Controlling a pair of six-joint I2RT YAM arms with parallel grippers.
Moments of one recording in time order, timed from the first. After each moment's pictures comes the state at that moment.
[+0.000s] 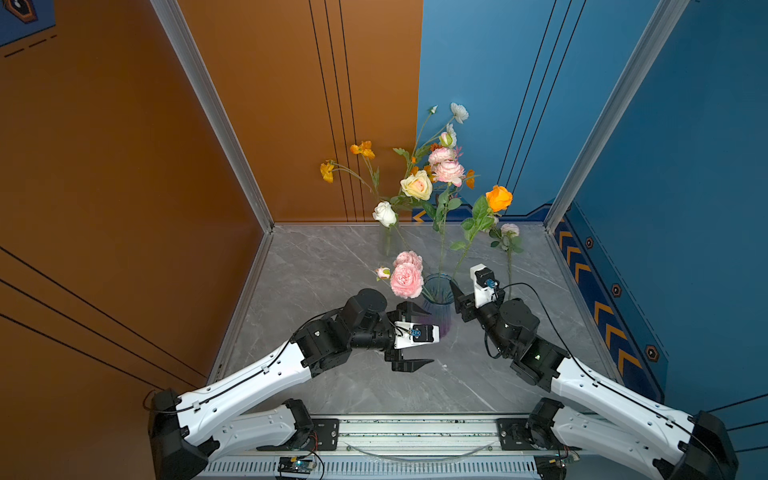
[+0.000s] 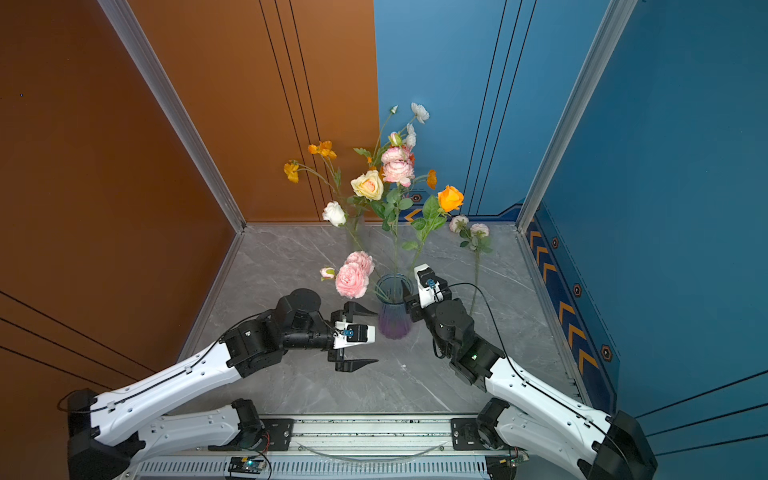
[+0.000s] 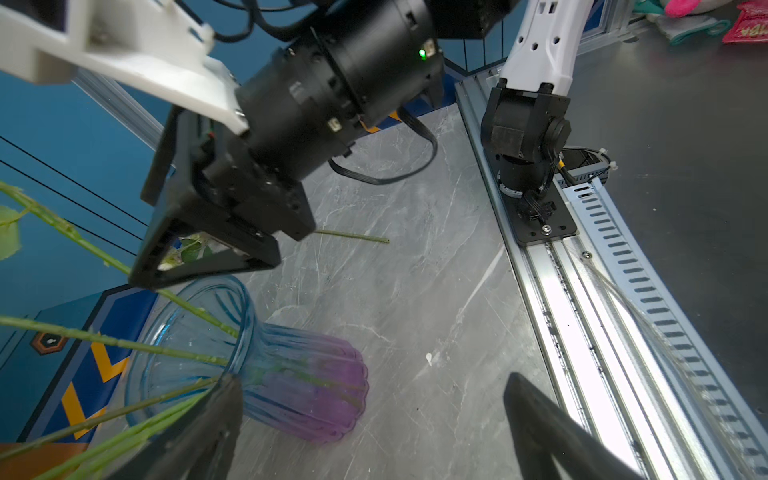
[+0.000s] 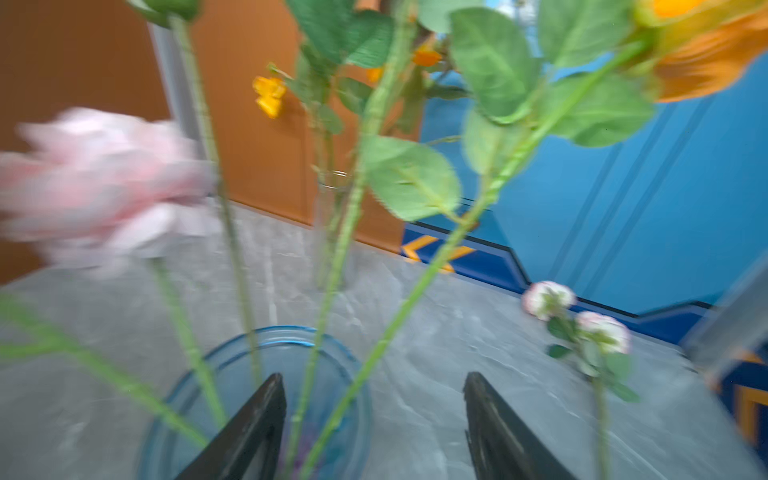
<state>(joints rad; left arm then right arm) -0.97 1.07 0.94 -0.36 0.37 0.59 0.72 0.93 0.65 0.14 0.48 0.00</state>
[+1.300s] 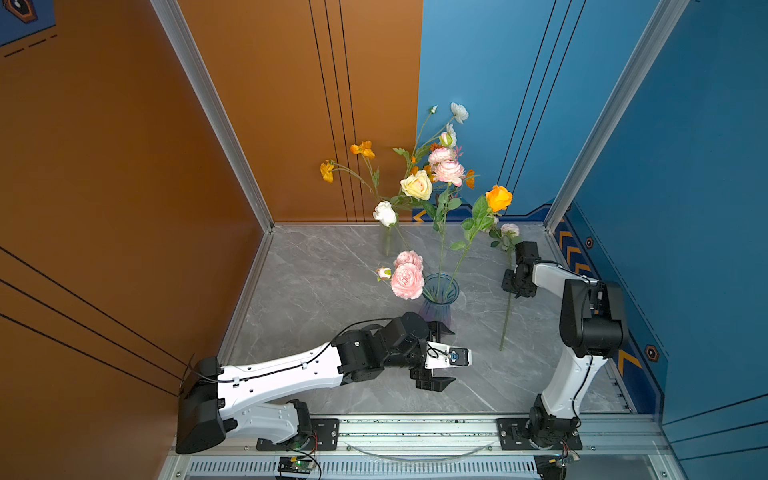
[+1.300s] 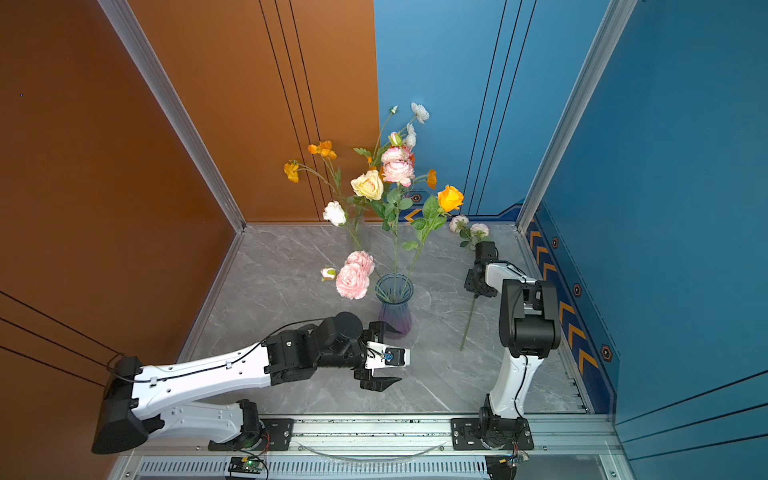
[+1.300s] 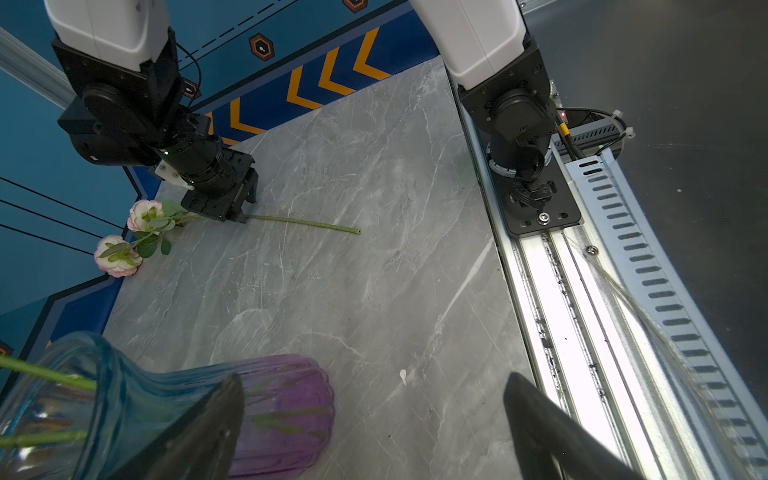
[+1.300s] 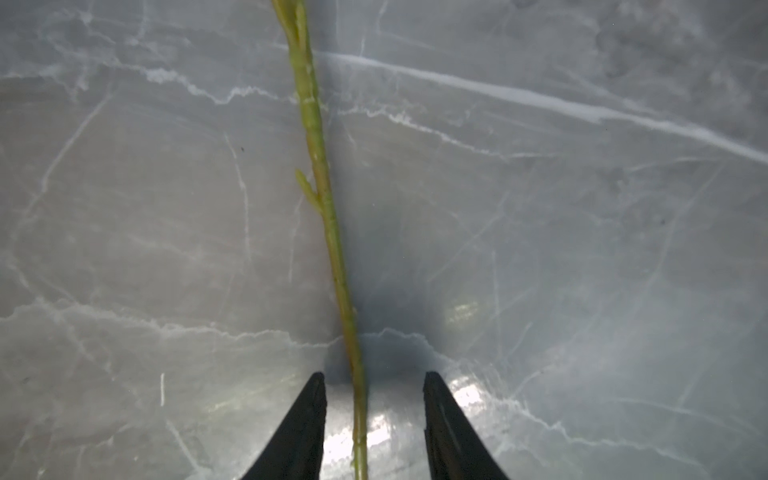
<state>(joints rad) -1.19 1.24 0.97 -0.29 0.13 0.53 -0.06 1.94 1.25 -0.45 0.11 0.29</state>
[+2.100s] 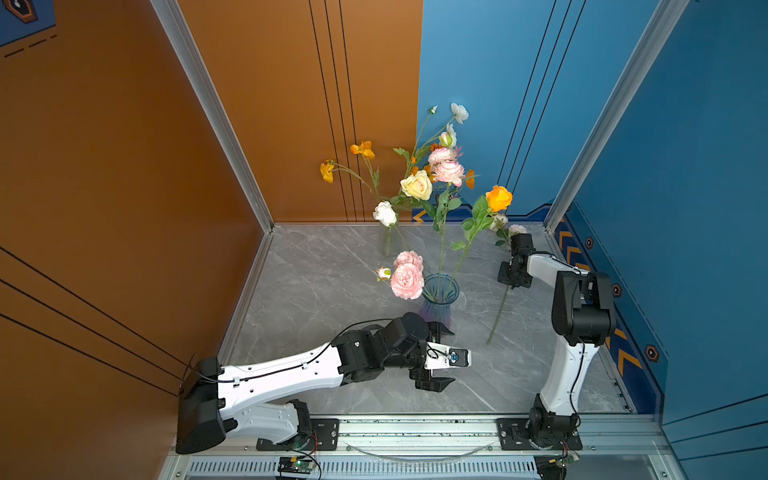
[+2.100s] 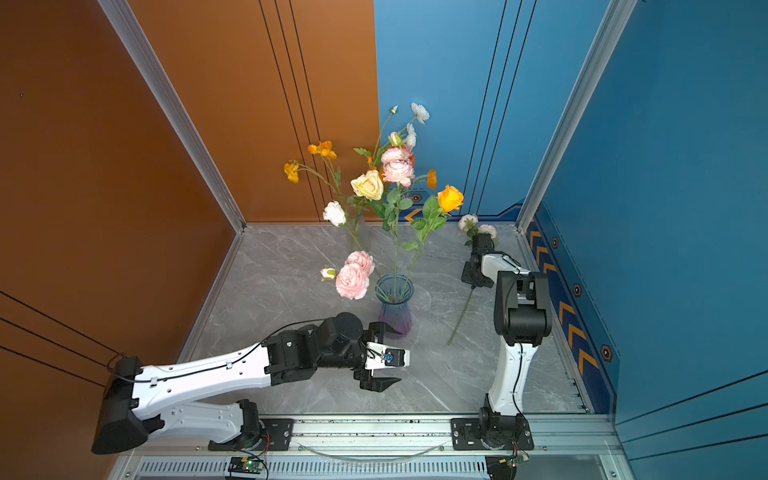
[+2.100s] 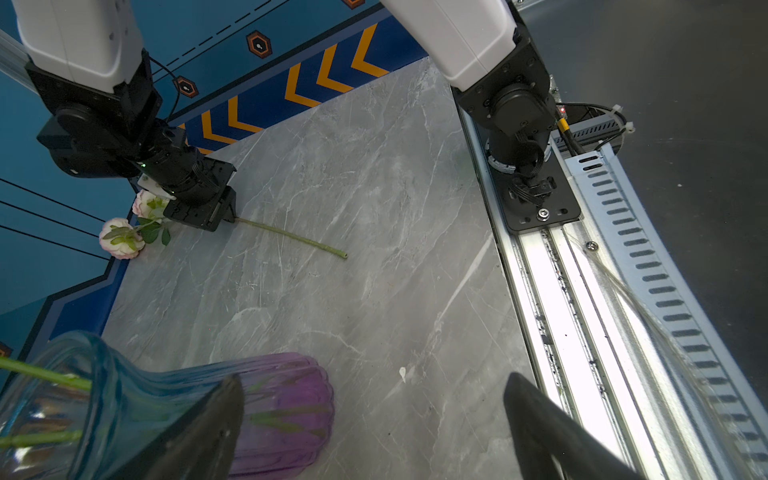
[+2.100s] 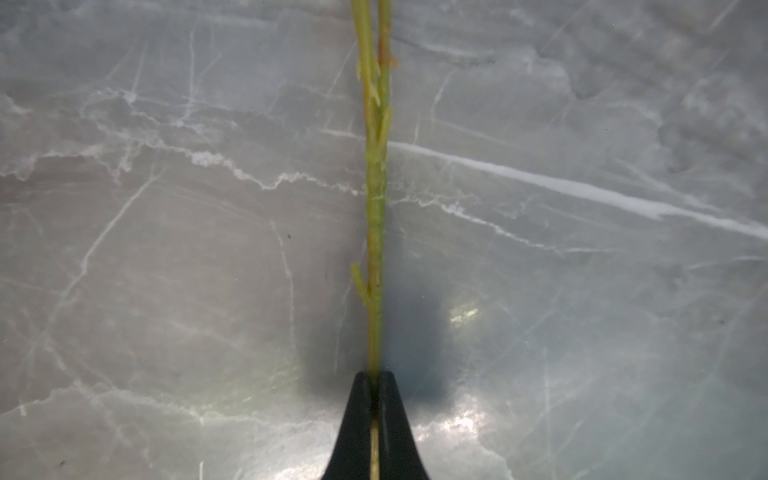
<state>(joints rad) -1.19 1.24 0.97 -0.30 0.13 0.54 -0.05 2.05 1.40 -0.51 0.10 0.28</state>
